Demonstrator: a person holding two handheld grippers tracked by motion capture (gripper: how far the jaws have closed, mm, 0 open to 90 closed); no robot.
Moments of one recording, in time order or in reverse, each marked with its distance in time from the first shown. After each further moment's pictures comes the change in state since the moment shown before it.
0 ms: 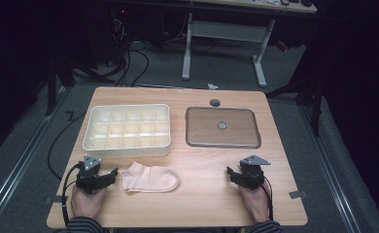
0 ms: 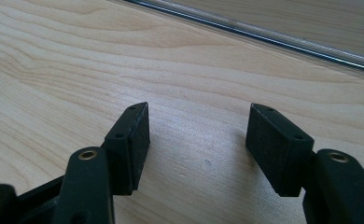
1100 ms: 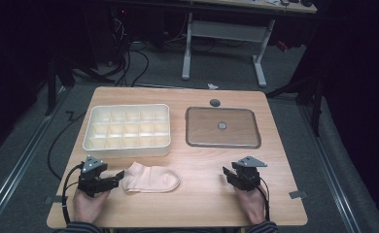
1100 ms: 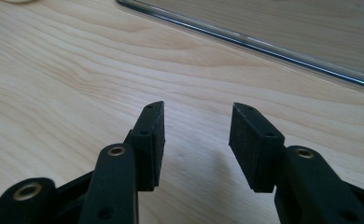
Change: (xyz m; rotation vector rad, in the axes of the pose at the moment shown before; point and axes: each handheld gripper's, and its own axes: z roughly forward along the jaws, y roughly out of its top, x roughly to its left) left arm -0.021 0.011 -0.024 -0.036 -0.169 0.001; right arm 0.025 0.008 -0.012 -0.042 0.072 -0.041
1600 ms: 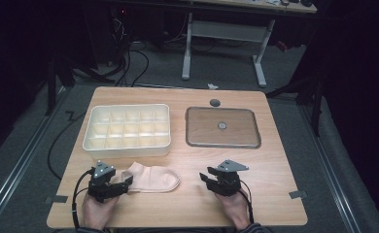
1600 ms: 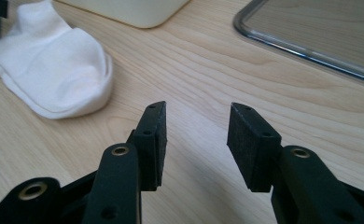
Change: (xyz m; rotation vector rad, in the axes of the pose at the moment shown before) left arm -0.024 -0.011 0.011 0.039 -0.001 -0.013; right arm 0.056 0.014 0.007 -0.031 0.206 -0.045
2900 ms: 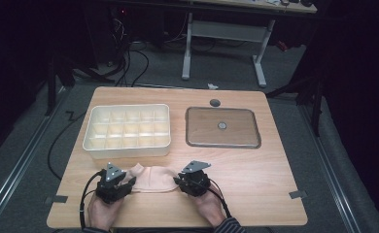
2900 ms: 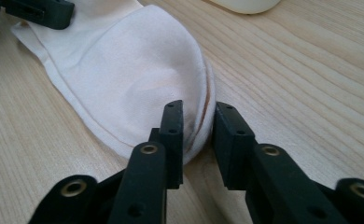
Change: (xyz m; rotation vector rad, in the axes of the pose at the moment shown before) left arm -0.018 -0.003 0.011 0.026 0.011 0.115; right arm 0.057 0.019 0.063 0.119 0.108 -0.123
